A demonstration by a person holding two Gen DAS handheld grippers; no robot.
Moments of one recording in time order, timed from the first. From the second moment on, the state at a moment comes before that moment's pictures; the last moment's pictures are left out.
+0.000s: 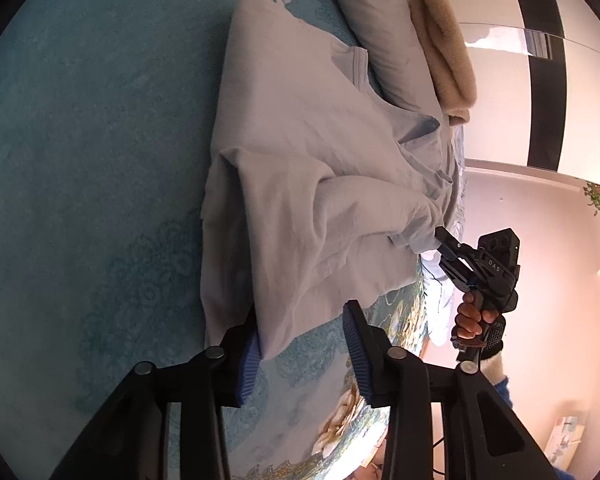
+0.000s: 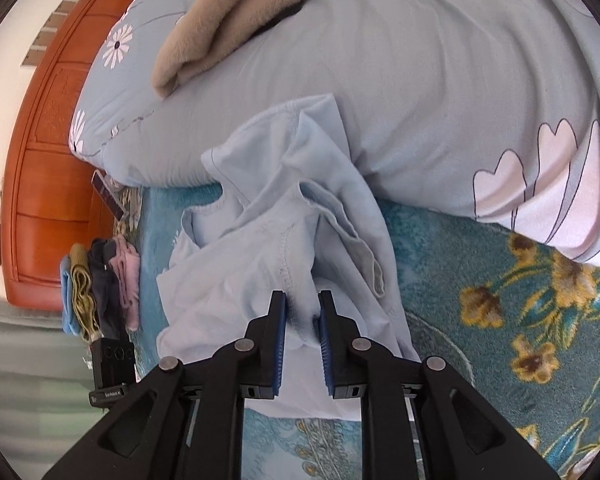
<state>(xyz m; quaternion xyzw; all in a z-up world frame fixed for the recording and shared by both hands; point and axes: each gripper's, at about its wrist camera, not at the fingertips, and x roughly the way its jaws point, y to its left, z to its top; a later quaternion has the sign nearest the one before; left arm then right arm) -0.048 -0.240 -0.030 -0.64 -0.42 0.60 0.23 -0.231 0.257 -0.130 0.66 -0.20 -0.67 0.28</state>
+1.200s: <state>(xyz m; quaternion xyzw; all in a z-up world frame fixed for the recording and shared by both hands) -0.125 -0.315 -0.004 -0.53 -0.55 0.63 0.13 -0.280 0.219 -0.117 0.59 -0.28 -0.73 0.22</state>
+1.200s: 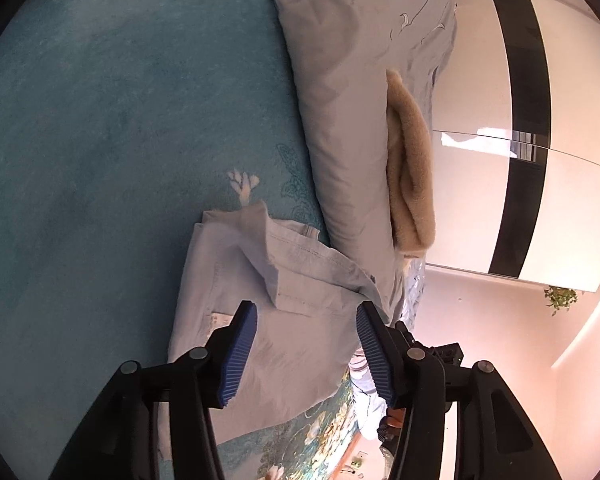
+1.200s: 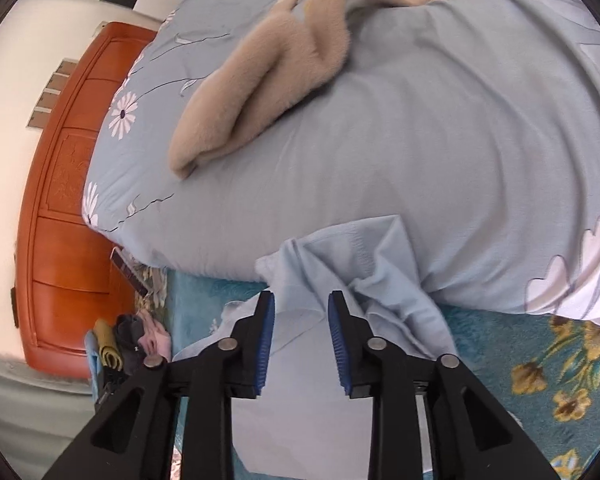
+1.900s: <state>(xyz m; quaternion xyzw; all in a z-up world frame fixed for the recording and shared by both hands) -0.067 -0.323 -0.025 -0.52 -0.59 0.60 0.11 -0.310 0.183 -0.113 0.58 -0.33 -0.72 0.19</state>
